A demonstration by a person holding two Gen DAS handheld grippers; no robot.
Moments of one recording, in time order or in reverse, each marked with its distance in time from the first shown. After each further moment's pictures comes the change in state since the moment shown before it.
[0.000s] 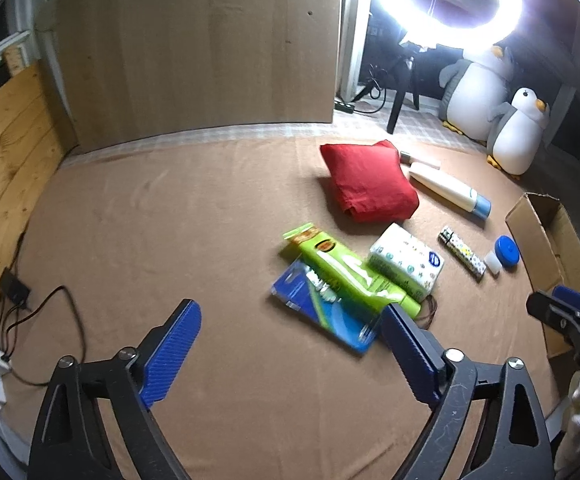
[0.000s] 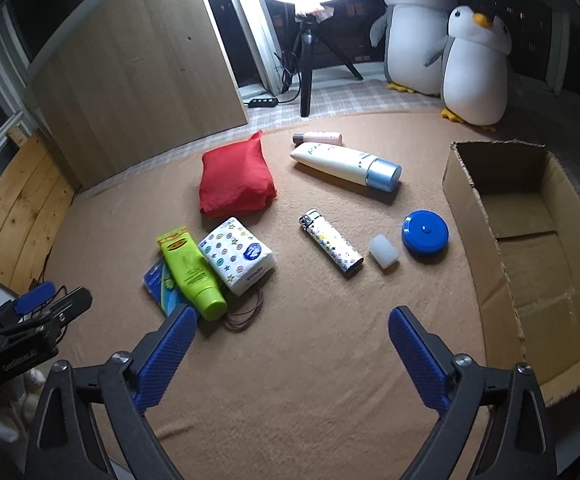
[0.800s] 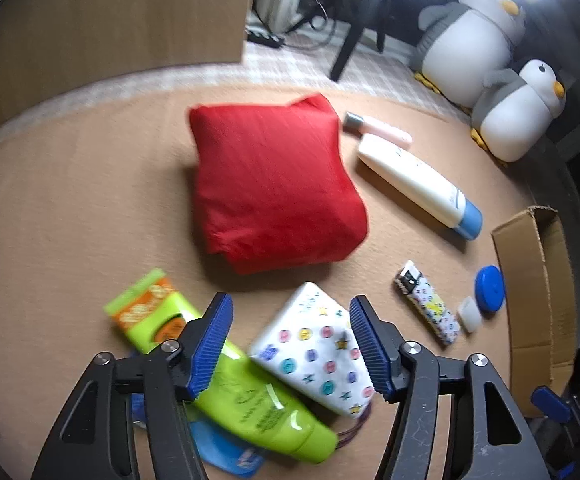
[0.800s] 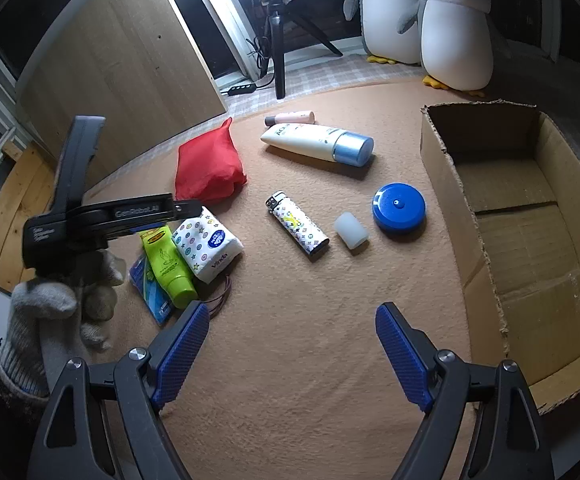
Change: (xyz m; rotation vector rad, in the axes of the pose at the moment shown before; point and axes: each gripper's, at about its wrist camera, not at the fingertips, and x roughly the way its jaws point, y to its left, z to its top) left arm 0.148 -0.083 0.074 0.004 0.256 -0.227; right arm 0.002 -0.045 -0.004 0.057 0.053 0.043
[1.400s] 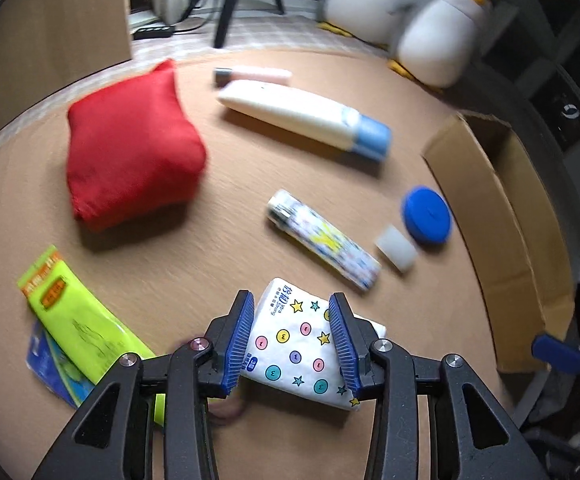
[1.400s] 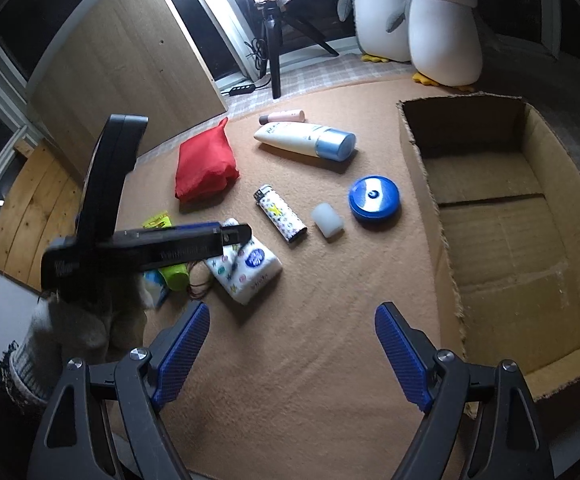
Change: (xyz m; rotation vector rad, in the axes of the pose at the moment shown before) left arm 0.010 -0.090 -0.050 0.208 0.034 -0.056; right arm -0.020 -0.029 -0.013 -0.001 0.000 0.028
